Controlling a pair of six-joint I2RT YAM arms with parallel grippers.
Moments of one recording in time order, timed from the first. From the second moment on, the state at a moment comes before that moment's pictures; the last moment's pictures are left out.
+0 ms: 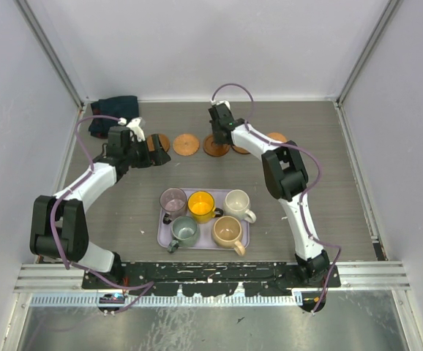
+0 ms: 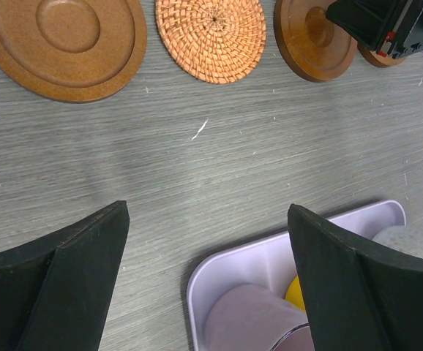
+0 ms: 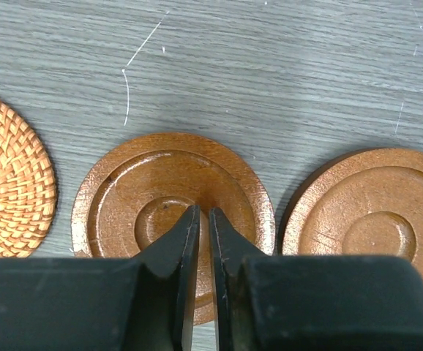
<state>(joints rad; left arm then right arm) -0.16 1.48 0.93 -0.11 0.33 -0.33 0.51 2.36 1.92 -0.39 0.25 0.26</state>
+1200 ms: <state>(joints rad) -0.16 1.46 0.93 -0.11 0.32 -0.32 0.58 2.10 1.56 -0.31 0.25 0.26</state>
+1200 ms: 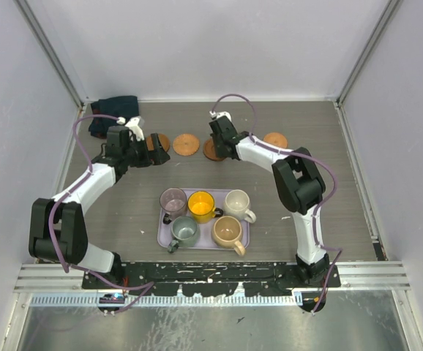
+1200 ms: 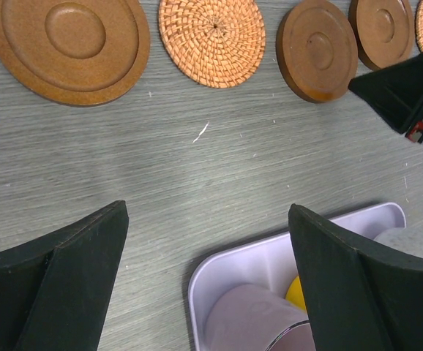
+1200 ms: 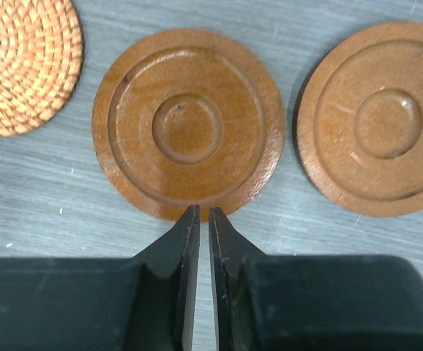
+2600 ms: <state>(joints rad) -0.16 1.46 0.93 -0.12 0.30 -0.32 0.64 2.27 1.73 -0.33 0.28 0.31</state>
